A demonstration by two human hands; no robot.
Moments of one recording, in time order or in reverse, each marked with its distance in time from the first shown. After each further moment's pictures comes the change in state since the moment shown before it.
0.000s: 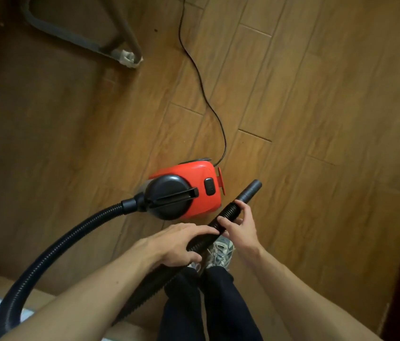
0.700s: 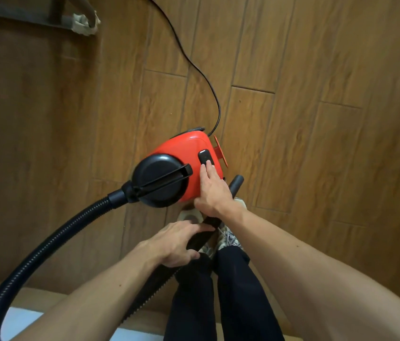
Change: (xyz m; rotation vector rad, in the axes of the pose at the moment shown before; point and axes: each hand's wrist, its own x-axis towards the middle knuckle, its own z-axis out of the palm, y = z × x) left_hand 0.047 -0.041 0.053 0.168 -0.170 -0.115; right_hand 0.079 0.021 0.051 -1.161 -0.227 -0.229
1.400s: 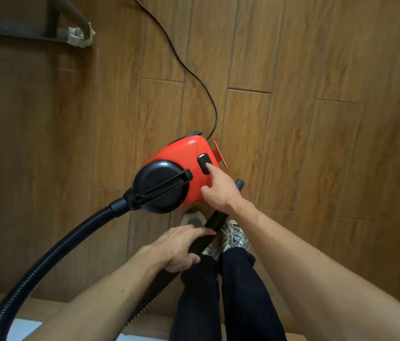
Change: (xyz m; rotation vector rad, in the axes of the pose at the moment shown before) left_hand -0.004 0.000 -0.010 0.025 -0.033 0.004; right_hand -0.005 0.004 -0.024 0.393 0.112 0.061
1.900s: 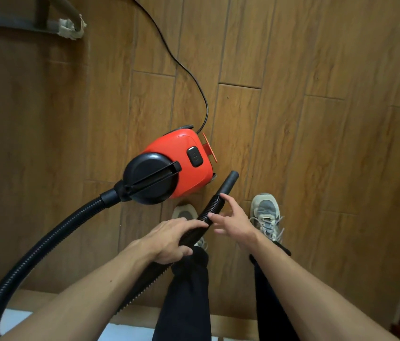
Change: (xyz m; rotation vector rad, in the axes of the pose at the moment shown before) left_hand -0.003 0.006 0.014 -0.035 0.058 0.016; right_hand -0.062 0.093 0.022 0.743 -0.121 0.336
